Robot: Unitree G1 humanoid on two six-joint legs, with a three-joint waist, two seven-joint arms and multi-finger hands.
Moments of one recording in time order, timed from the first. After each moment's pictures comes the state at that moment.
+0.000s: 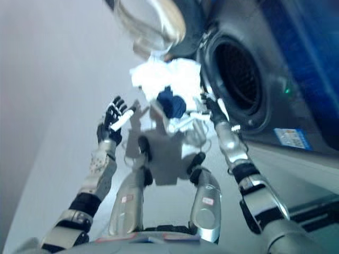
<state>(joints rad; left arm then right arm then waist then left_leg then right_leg) -0.26 0.26 -0.14 0.42 -0.47 -0.29 0.21 -0.64 -0.37 0.34 0.80 0.11 -0.16 -0.15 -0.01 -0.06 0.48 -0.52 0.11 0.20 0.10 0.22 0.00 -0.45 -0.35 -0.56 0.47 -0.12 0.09</state>
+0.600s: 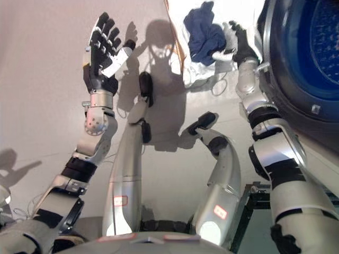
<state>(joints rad) -0.55 0.38 -0.27 0.21 -0.43 -0.35 0.39 -1.16 -0.53 0.44 1.13 0.02 -0.18 -0.32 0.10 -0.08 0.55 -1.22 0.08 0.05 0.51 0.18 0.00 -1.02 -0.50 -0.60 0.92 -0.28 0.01</state>
